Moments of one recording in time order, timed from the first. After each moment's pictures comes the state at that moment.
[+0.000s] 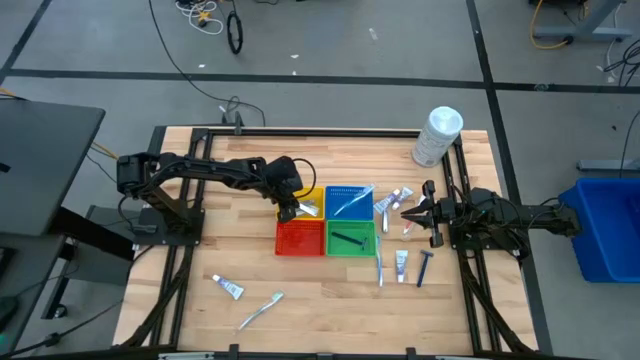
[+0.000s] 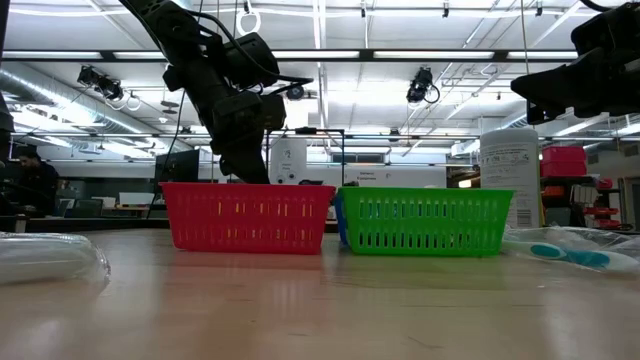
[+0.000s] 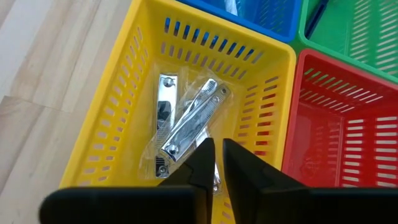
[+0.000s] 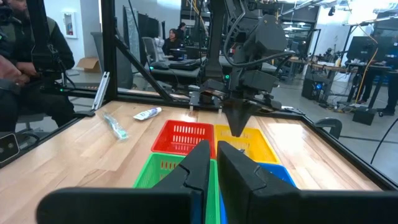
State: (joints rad) left arm 0.27 1.57 0.88 -0.27 0.20 -0.10; right arm -0.01 0.02 0.01 0.03 -0.08 -0.09
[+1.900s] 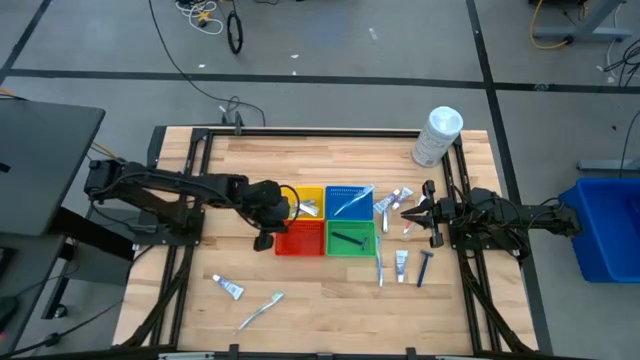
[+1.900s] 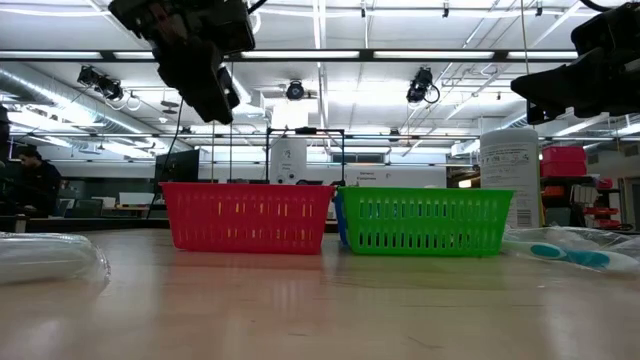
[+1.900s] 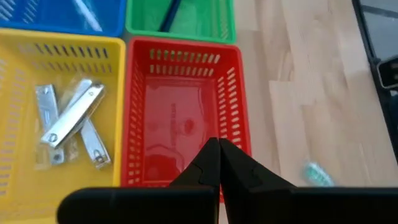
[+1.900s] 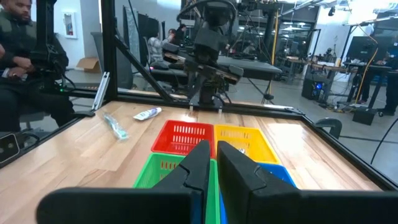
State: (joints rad) left arm -0.02 1.31 0.88 -0.45 0.20 -0.09; right arm -0.01 0.02 0.01 0.02 -0.08 -0.09
